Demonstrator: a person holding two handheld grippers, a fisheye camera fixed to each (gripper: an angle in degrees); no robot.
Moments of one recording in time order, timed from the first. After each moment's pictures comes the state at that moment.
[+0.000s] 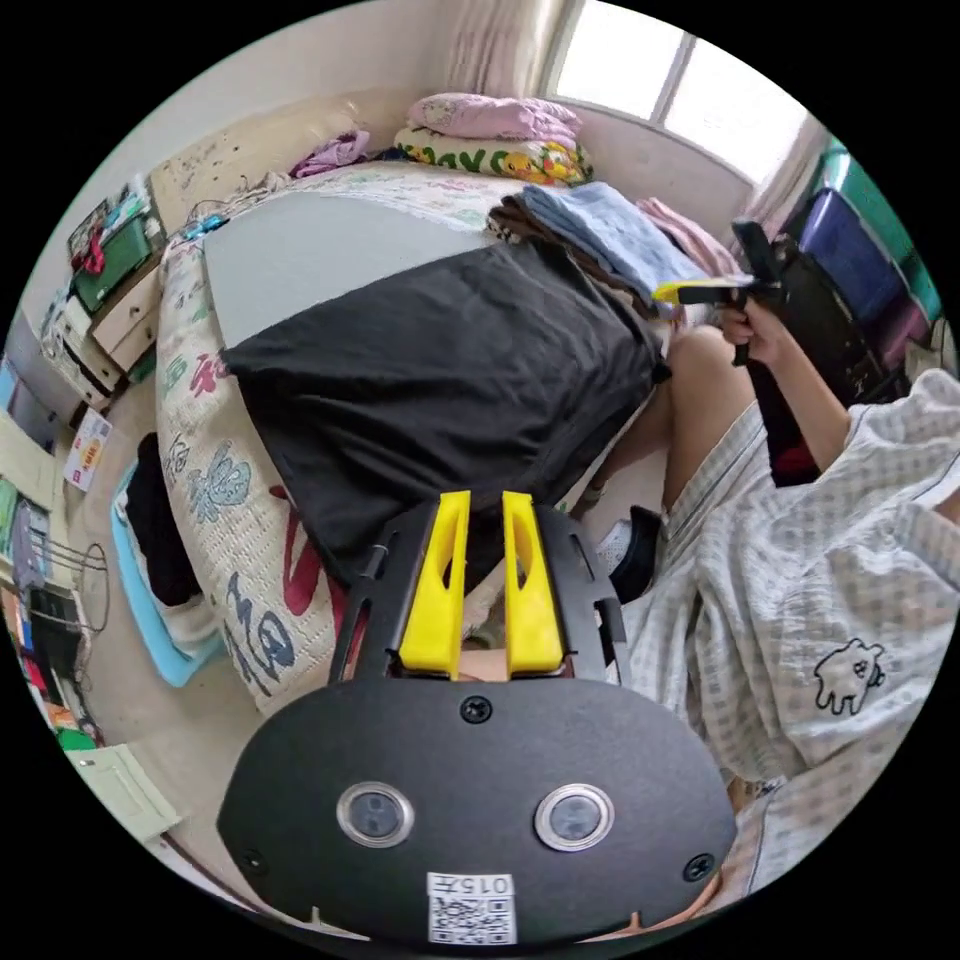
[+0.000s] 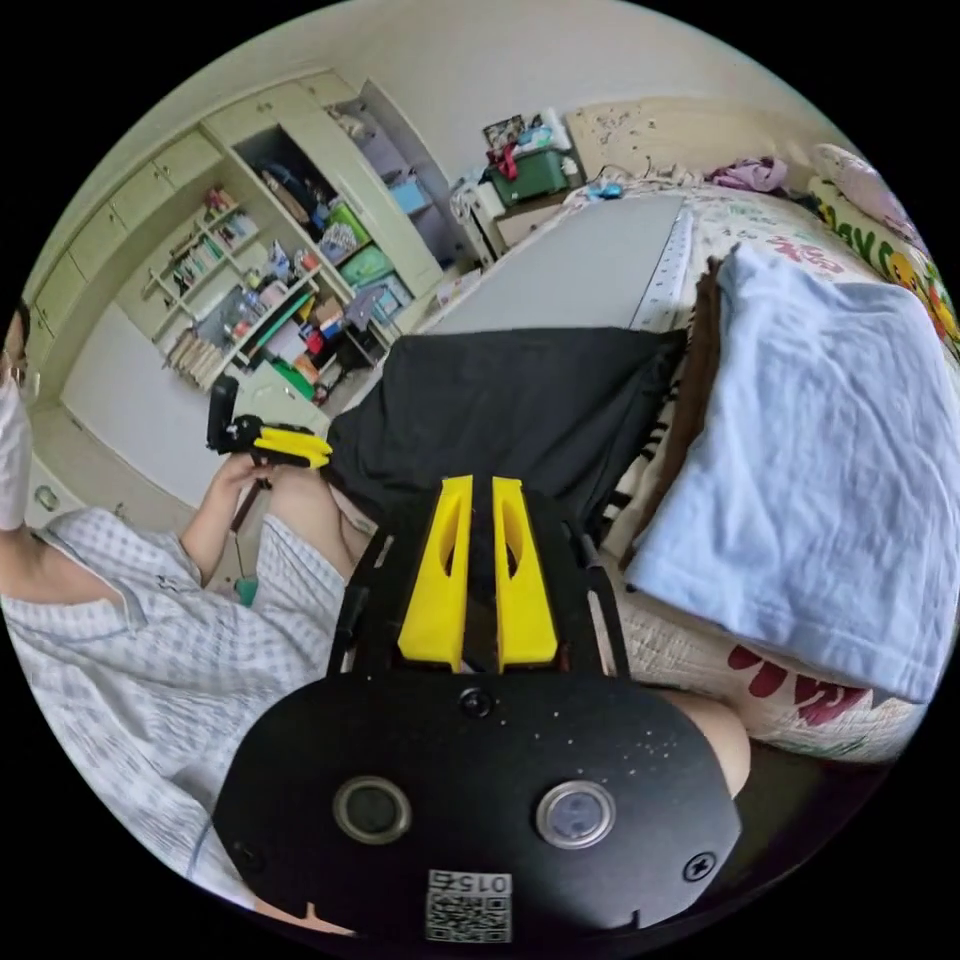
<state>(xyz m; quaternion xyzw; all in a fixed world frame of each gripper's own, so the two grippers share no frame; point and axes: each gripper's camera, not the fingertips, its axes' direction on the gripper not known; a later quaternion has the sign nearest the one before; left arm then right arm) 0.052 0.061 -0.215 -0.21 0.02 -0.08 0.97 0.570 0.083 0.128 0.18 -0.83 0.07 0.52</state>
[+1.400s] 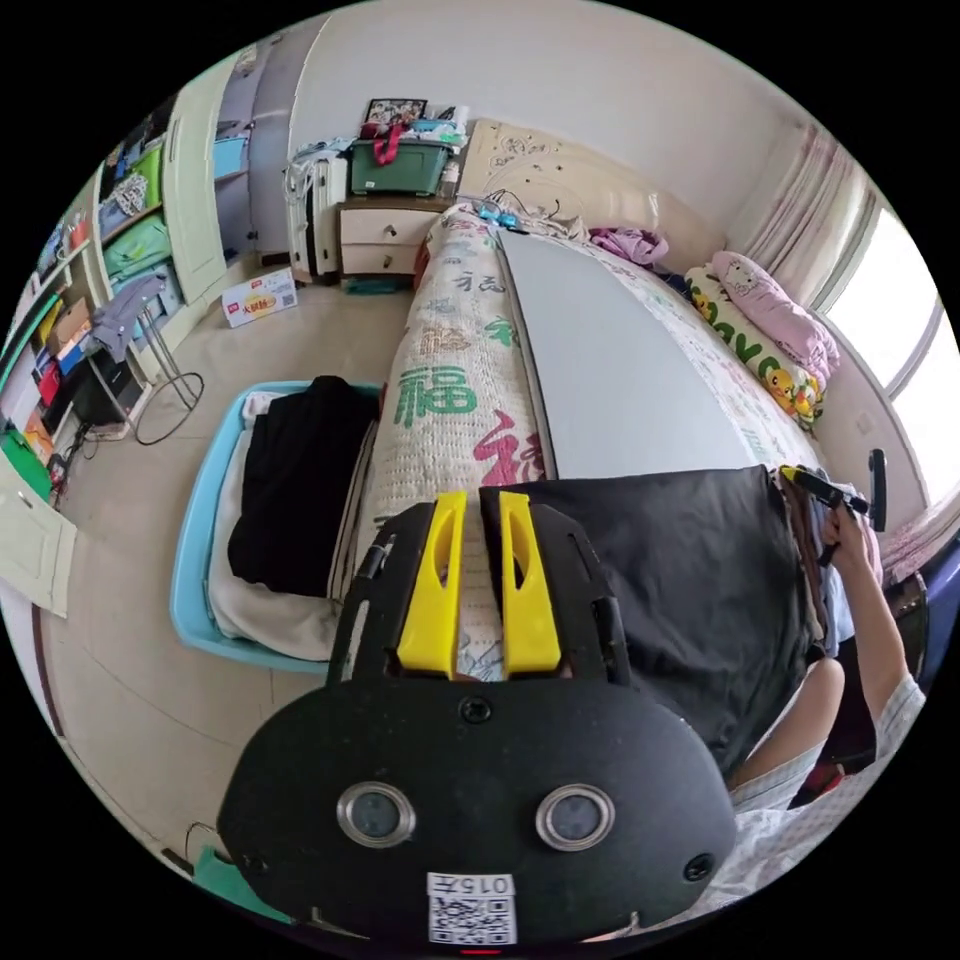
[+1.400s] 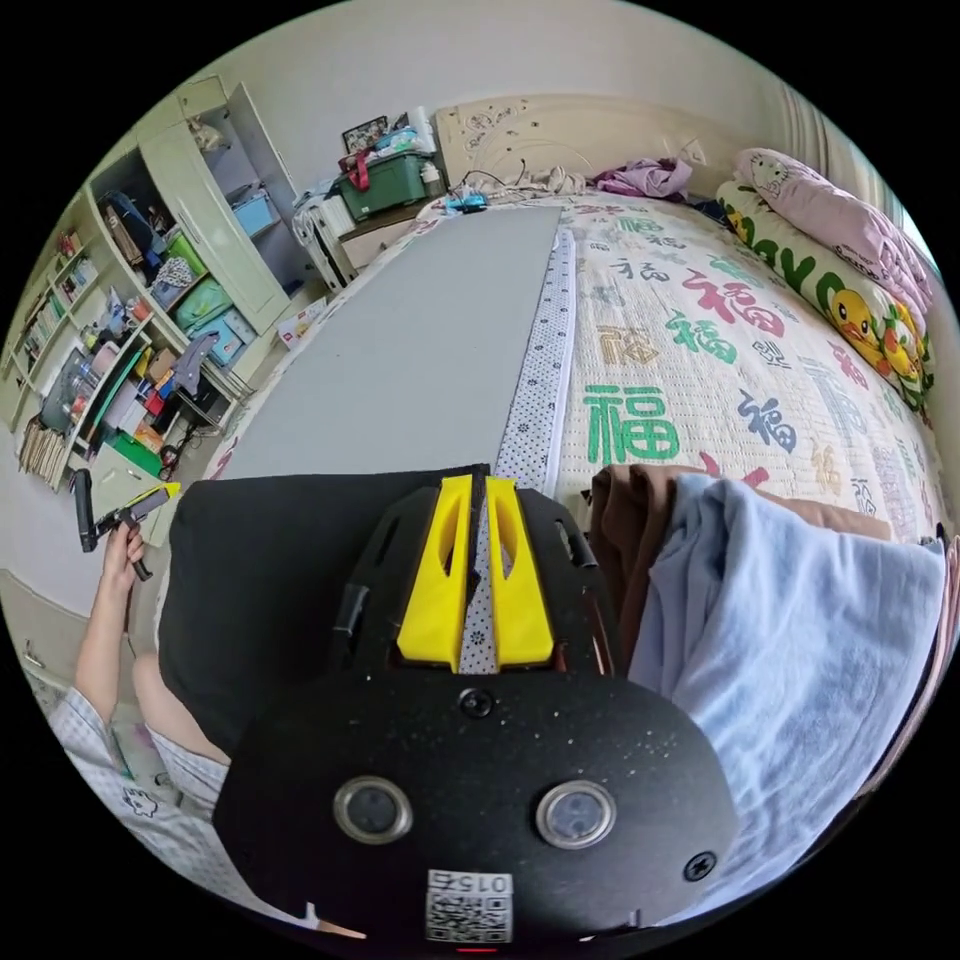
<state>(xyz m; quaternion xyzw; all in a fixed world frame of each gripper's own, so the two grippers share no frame) -0.167 0.076 -0.197 -0.11 -0.21 -0.31 0.92 0.431 -0.170 0.151 0.14 -0.74 0.08 0.66</state>
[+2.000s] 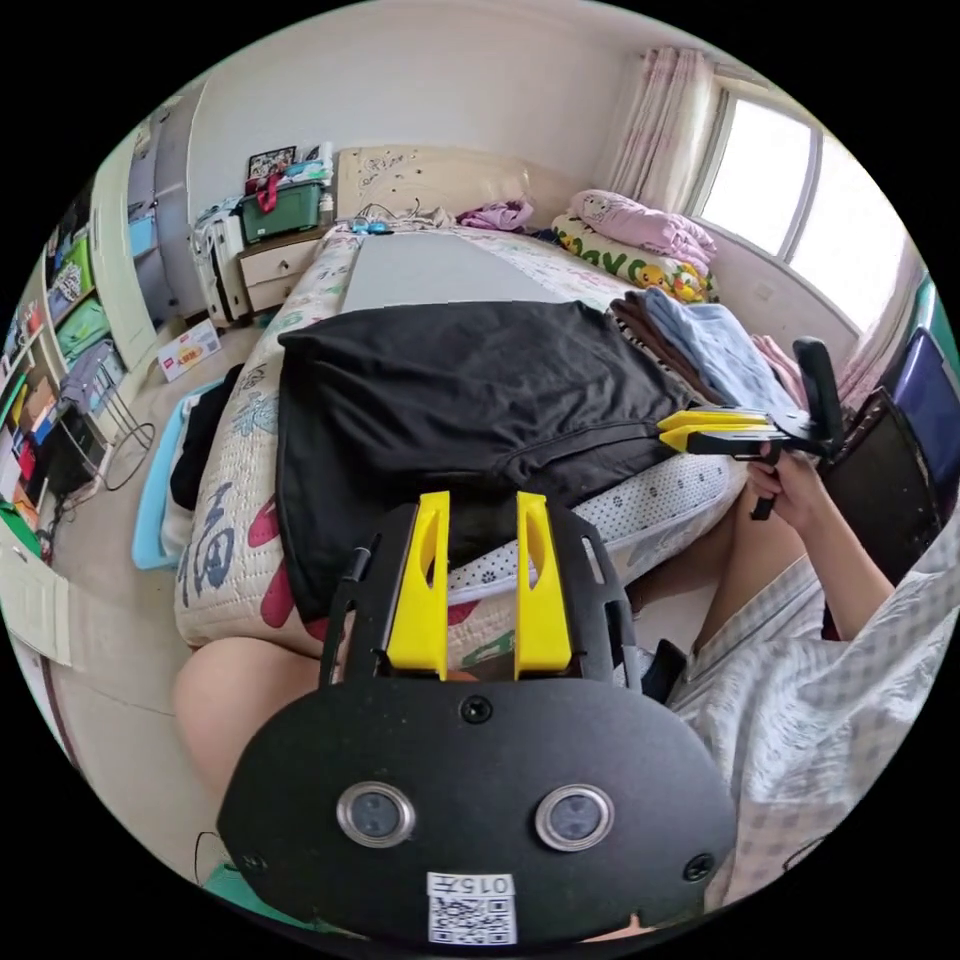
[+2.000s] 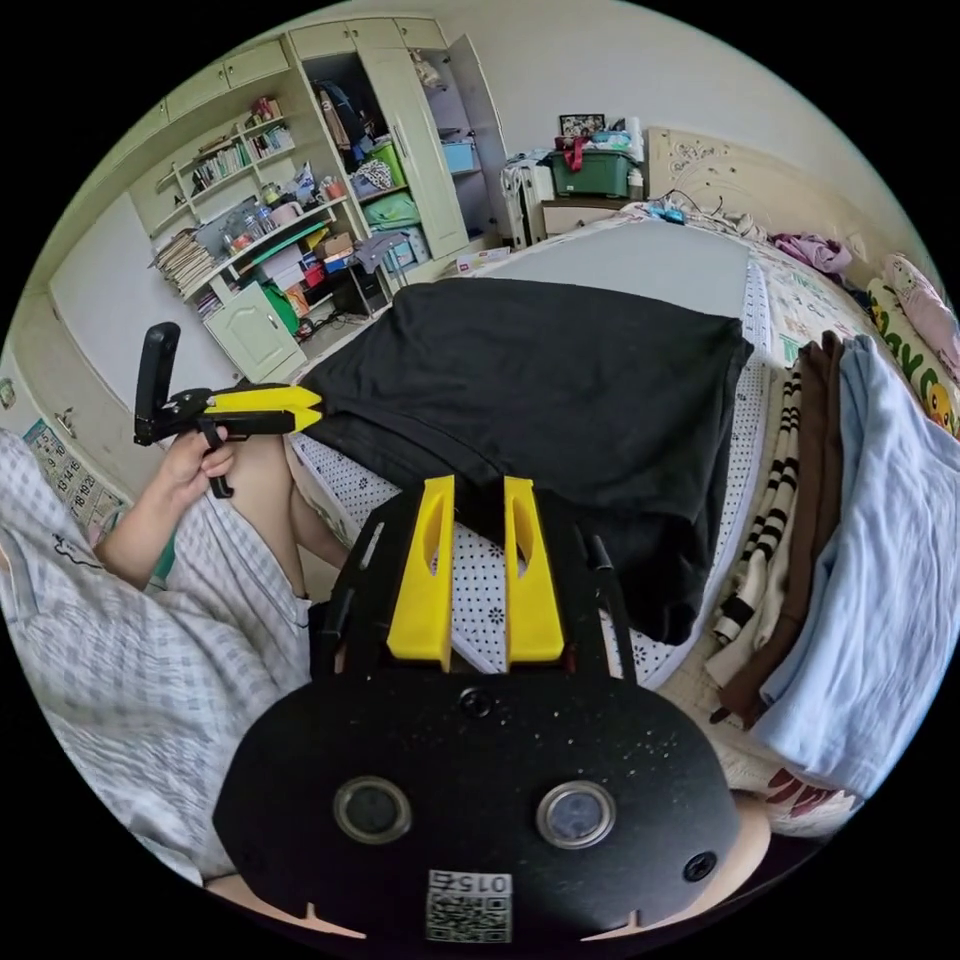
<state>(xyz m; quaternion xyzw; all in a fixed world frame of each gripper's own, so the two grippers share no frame) 0.125 0.160 -0.166 -0.13 -0.15 -0.19 0.96 0.355 0.192 0.030 0.25 -0.75 -0.05 0.61</state>
